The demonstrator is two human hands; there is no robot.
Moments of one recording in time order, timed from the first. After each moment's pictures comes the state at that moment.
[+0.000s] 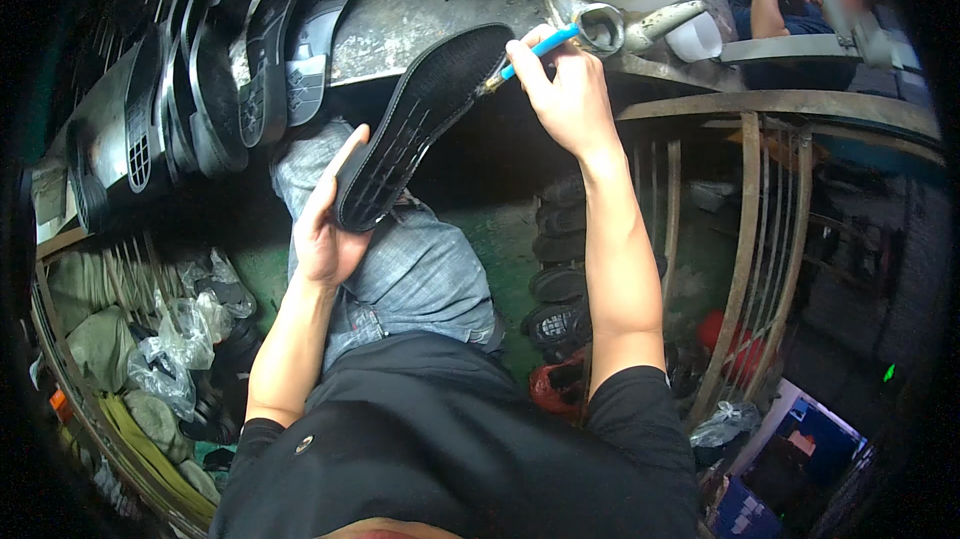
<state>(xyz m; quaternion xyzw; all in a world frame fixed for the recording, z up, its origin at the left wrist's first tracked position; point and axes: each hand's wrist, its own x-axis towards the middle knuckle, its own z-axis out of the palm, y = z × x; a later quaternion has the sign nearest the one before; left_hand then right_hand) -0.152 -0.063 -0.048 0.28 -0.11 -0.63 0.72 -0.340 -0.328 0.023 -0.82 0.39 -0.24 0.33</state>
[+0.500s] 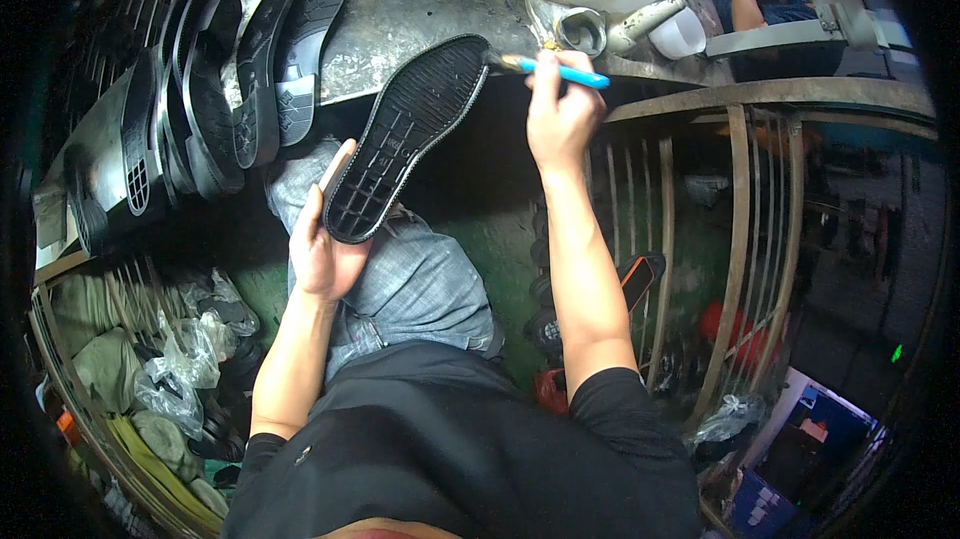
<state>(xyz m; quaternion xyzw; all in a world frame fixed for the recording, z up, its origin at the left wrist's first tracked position) -0.153 -0.068 -0.044 0.24 -0.05 -0.63 0.74 -0.345 -0.322 -0.033 -0.71 0.44 -0.50 0.24</state>
